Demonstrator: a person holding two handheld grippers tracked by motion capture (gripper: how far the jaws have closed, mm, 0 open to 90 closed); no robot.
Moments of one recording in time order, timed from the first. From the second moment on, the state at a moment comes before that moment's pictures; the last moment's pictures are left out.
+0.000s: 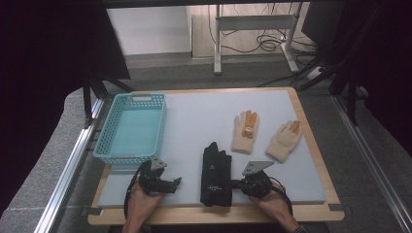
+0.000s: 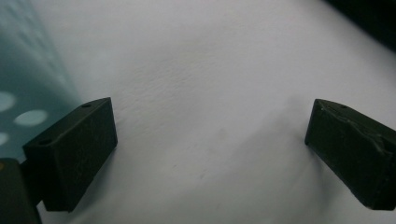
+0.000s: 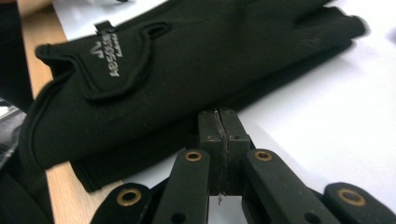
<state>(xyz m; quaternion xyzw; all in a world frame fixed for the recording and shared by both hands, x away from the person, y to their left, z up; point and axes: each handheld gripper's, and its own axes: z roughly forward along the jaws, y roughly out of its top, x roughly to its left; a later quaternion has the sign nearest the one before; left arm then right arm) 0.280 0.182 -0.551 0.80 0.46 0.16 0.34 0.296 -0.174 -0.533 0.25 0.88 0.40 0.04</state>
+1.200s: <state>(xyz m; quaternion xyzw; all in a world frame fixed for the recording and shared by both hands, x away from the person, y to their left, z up) 0.278 0.198 -0.556 0.79 0.47 0.17 0.34 0.317 -0.139 -0.518 0.26 0.87 0.40 0.10</state>
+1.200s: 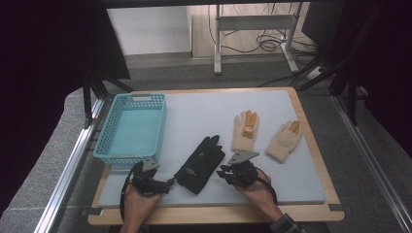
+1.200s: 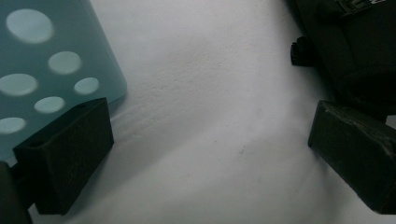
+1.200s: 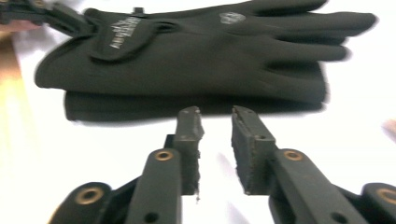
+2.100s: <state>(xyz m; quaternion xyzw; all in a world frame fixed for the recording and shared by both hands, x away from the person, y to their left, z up) 0.277 0.198 -0.556 0.79 0.47 0.17 0.34 0.327 -0.230 -0.532 0.35 0.85 0.36 0.17</state>
